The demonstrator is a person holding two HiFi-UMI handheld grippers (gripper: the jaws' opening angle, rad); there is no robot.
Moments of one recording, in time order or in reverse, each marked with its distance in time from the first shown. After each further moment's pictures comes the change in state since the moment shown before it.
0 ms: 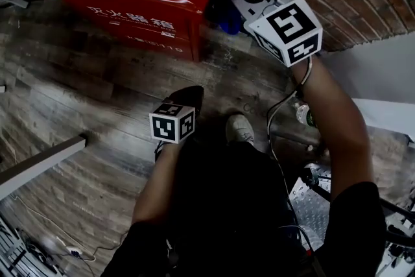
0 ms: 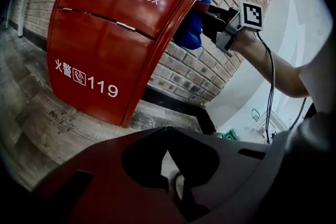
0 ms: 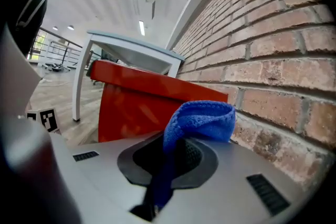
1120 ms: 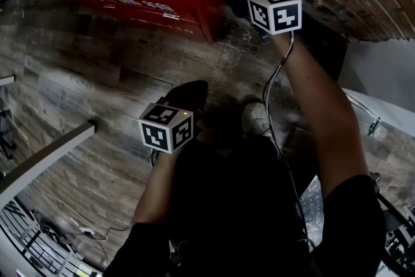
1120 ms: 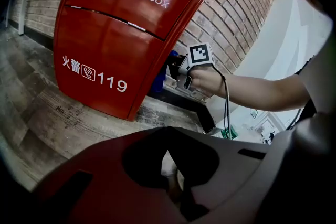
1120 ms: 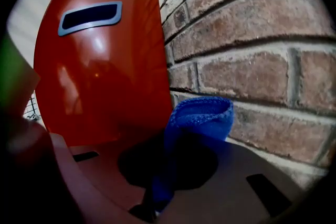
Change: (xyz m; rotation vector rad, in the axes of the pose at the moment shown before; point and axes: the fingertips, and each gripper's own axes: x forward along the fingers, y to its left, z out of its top) left arm -0.018 0.012 -0.013 -0.015 0.049 -0.008; right arm 0.084 0.004 -0.215 0.532 0.173 -0.103
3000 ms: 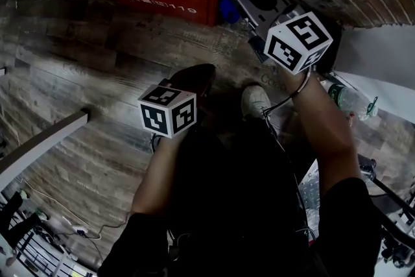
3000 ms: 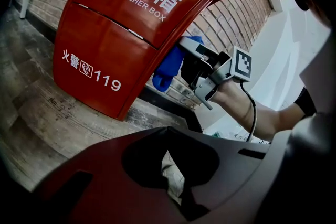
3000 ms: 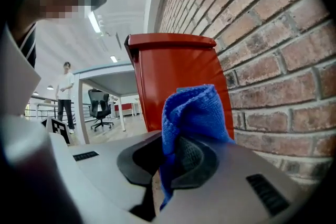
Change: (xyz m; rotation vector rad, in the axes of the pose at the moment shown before) left arm -0.019 -0.019 -0.004 -0.056 -0.070 -0.110; right arm -0.110 0.134 0.061 0.007 -0.297 0.231
